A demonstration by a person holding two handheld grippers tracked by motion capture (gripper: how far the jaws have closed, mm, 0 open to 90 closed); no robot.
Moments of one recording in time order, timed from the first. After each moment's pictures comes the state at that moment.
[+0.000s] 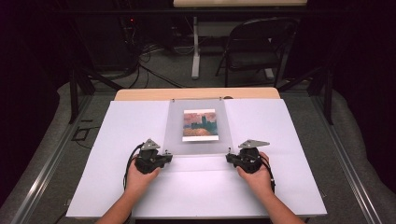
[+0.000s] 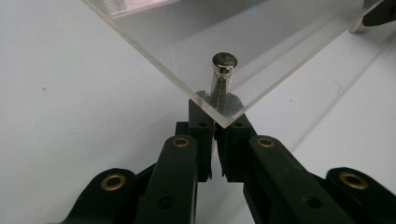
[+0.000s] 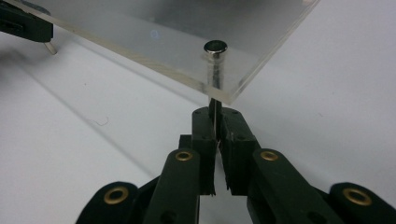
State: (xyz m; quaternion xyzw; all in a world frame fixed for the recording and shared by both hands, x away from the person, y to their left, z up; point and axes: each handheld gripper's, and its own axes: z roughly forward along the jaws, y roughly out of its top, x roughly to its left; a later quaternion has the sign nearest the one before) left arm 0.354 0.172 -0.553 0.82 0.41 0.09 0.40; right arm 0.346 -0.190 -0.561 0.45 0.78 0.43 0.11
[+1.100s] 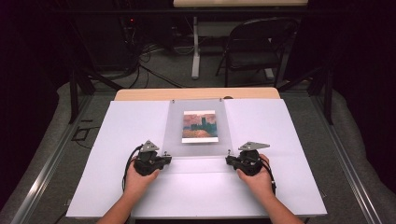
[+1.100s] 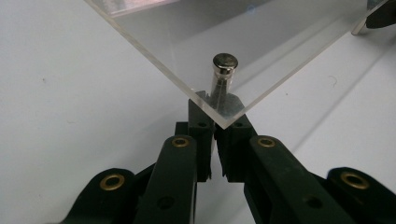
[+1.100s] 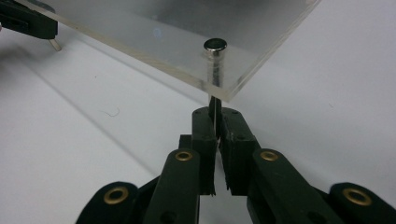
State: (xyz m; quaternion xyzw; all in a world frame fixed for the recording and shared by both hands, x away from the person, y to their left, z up) left arm 0.348 0.174 -0.554 0.81 0.41 0.09 0.40; right arm 0.339 -0.190 -0.561 0.44 0.78 0.43 0.11
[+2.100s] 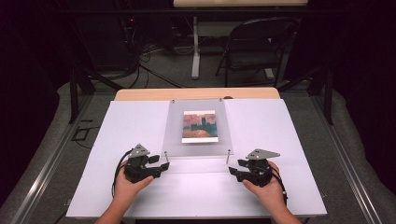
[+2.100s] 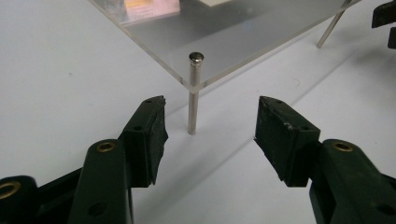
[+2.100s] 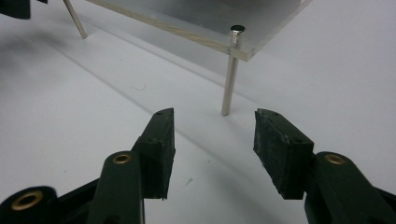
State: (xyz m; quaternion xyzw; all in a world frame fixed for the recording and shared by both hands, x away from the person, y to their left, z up) left arm 0.317 0.197 -0.527 0.80 0.42 0.09 0.43; right arm 0.297 -0.206 -0.537 0.43 0.79 0.43 0.14
